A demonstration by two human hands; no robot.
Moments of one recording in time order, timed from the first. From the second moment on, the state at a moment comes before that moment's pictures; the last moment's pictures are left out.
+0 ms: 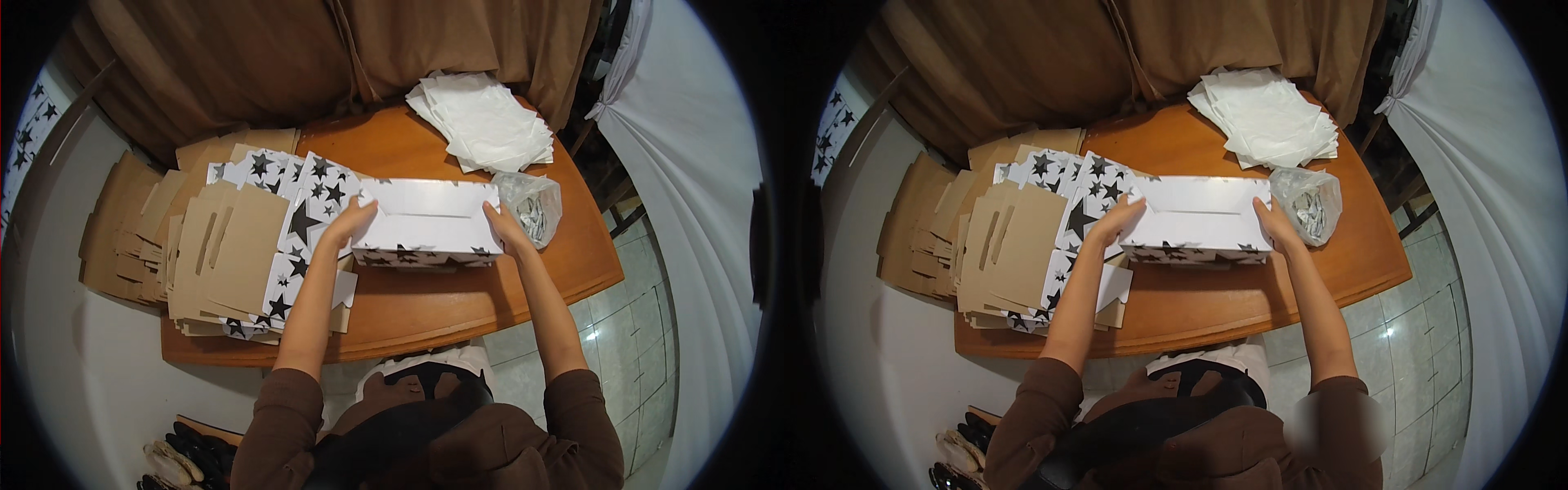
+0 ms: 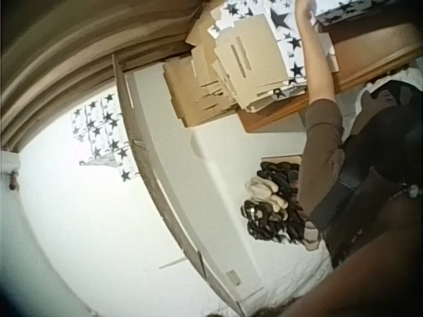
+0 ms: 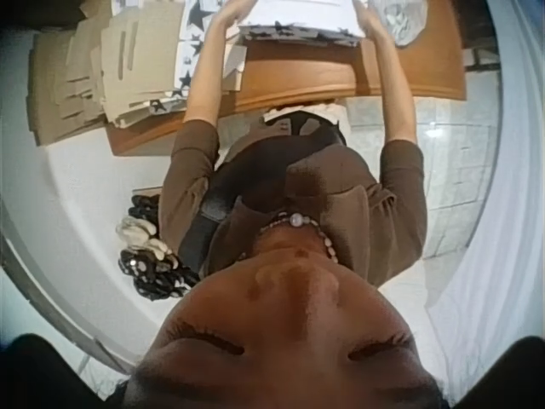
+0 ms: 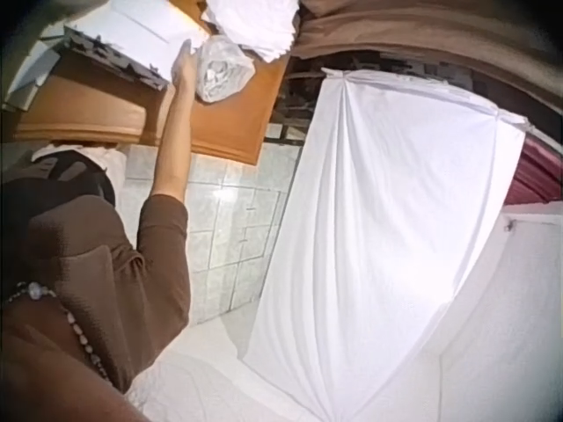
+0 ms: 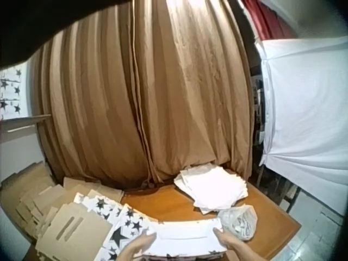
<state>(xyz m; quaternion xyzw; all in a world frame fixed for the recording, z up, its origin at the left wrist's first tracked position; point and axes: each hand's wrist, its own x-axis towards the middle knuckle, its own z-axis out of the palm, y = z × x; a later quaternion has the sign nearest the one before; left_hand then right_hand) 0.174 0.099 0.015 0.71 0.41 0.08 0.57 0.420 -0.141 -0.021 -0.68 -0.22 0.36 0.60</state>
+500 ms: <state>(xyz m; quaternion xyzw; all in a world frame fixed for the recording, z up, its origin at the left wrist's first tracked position) 0.144 0.103 0.011 0.61 0.23 0.30 0.70 0.419 -0.136 0.012 -0.44 -0.24 0.29 0.81</state>
